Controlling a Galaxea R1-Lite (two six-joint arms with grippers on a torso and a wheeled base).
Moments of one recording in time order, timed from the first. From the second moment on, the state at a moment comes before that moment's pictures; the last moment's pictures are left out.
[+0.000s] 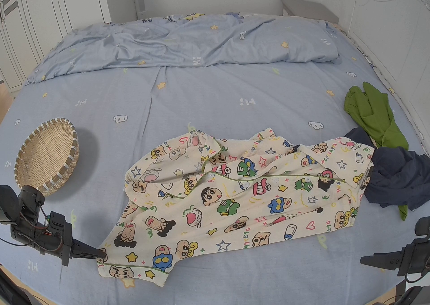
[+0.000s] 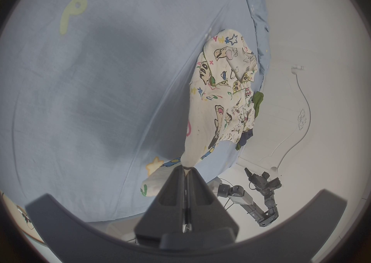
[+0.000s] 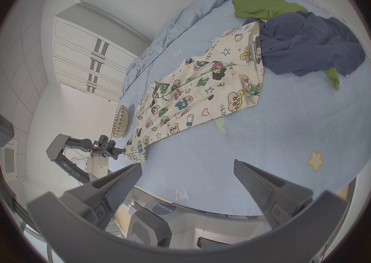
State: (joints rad) left arm 0.33 1.72 -0.55 0.33 -0.95 -0.04; right arm 0.29 0.83 -0.30 0.12 0.37 0.53
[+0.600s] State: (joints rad) left arm 0.37 1.74 -0.55 0.34 -0.93 0.04; right arm 0.06 1.39 -0.28 -0.19 0.71 0.33
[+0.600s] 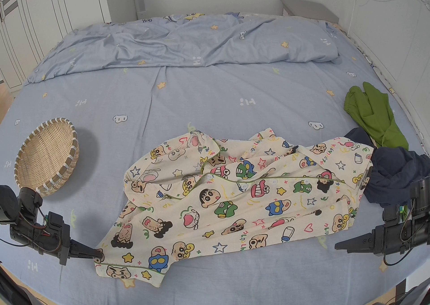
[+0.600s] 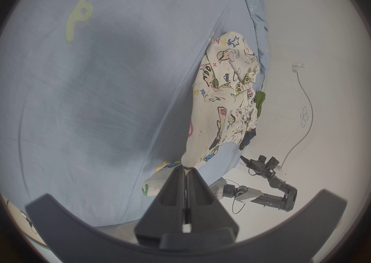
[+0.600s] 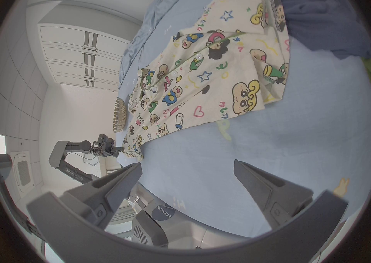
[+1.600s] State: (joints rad) left arm 0.39 1.77 -0.55 0.34 -0.93 0.08; right arm -0.11 1.72 -0.42 -0.22 0.86 0.19
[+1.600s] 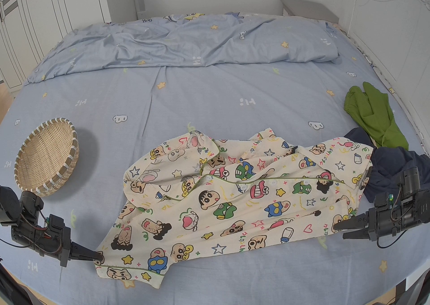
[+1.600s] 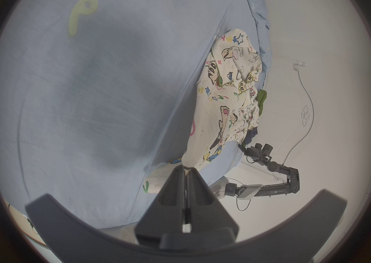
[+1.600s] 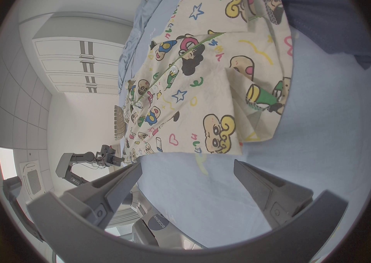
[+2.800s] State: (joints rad) left arm 0.39 1.78 -0.54 0.34 -0.93 0.08; right arm -0.14 1.79 -0.49 -0.22 0.87 0.19
